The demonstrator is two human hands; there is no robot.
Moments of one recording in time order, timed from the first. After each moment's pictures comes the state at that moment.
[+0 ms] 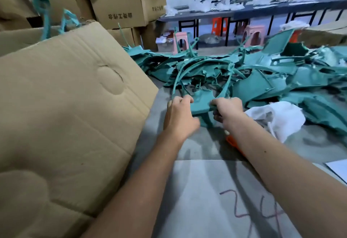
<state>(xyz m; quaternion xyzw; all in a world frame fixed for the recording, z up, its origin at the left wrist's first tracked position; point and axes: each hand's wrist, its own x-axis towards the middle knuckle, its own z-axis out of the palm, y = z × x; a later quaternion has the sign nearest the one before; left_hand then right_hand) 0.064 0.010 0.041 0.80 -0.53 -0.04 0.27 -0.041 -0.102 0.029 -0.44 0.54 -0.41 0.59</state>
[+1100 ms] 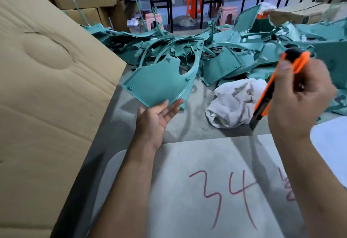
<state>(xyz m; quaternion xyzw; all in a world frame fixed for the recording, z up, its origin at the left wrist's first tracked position) 0.034 0.017 -0.010 0.37 -0.19 -0.48 0.77 -0.209 -0.060 0.030 -0.57 0.38 -0.72 0.06</state>
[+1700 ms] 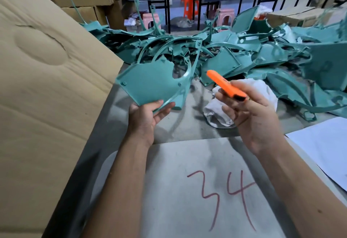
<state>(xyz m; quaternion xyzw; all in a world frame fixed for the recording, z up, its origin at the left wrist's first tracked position) 0.042 0.014 -0.003 0.45 -0.17 -0.42 0.77 -0.182 -0.042 -0.001 -0.41 0.24 -0.57 0.67</state>
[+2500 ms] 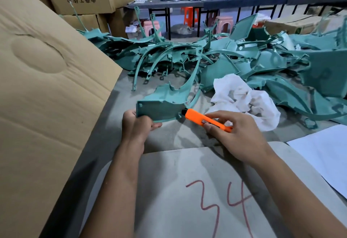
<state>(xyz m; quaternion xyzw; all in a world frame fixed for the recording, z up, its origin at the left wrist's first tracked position) 0.066 0.010 -0.020 0.66 -0.24 -0.30 0.65 -0.179 -0.037 -0.012 -0.79 0.39 -0.37 0.30</state>
